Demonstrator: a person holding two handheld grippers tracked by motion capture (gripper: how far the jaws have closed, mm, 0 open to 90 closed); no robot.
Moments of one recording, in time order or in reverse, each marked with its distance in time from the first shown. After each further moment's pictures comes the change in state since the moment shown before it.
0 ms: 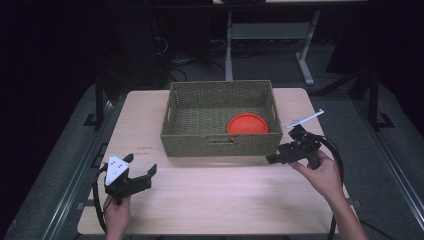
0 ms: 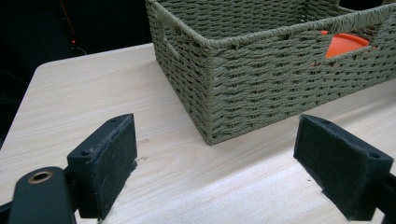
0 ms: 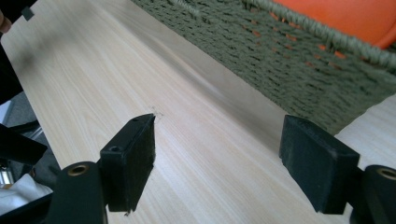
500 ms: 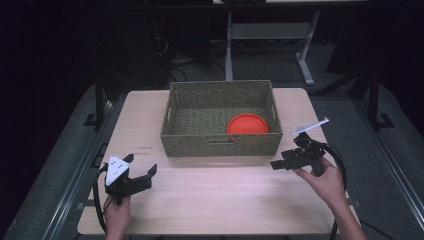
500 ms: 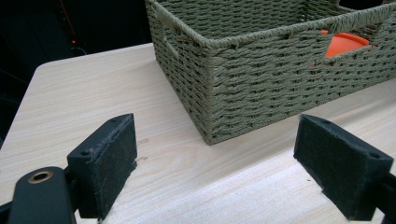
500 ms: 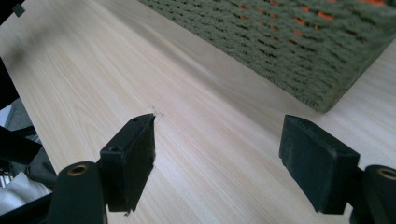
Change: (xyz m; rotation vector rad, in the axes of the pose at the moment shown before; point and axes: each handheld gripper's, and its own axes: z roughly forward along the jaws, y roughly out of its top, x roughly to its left) left arm 0.000 0.000 0.000 0.003 -0.002 0.001; right arm -0.012 -0.024 0.005 -0.007 0.002 0.035
